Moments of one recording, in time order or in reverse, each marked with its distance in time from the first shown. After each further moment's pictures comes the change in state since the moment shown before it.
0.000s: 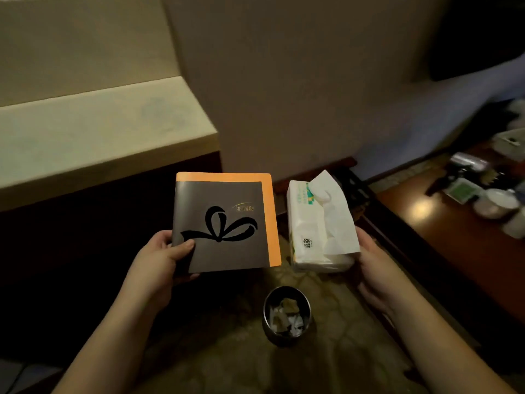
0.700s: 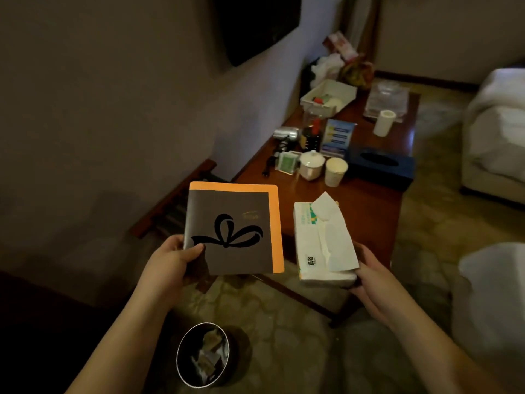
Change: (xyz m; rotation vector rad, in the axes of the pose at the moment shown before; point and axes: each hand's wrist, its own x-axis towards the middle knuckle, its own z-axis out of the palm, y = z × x) left_hand -0.020 -0.004 0.409 0.279 -0.531 -0.095; right_hand -0.066 -0.030 -0.334 0.172 0.581 -0.030
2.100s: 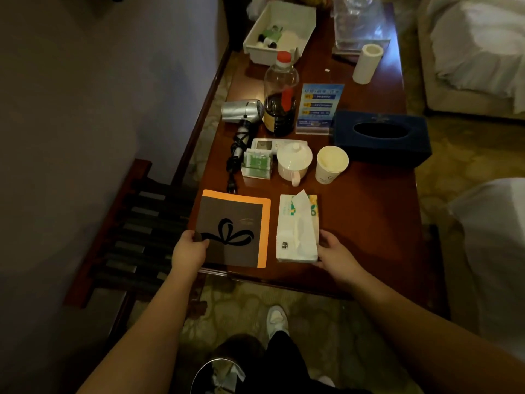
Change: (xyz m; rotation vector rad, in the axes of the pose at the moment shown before) left_hand 0.381 -0.015 0.135 0.678 -0.143 -0.052; right_hand 0.301 0.032 0.035 -0.049 0.208 0.249
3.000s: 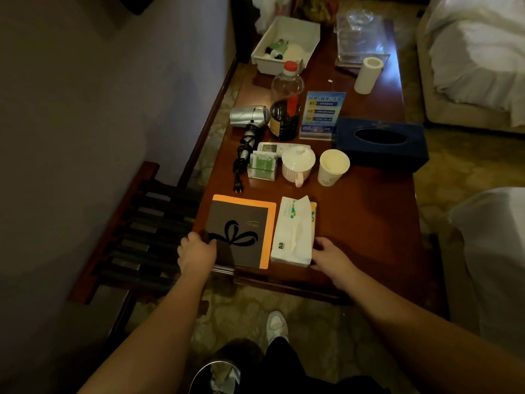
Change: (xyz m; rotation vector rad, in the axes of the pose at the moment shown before) left_hand -0.018 -0.007 0.006 0.414 0.141 0.067; right_hand -0.006 0.006 0.013 -0.273 0.041 0.034
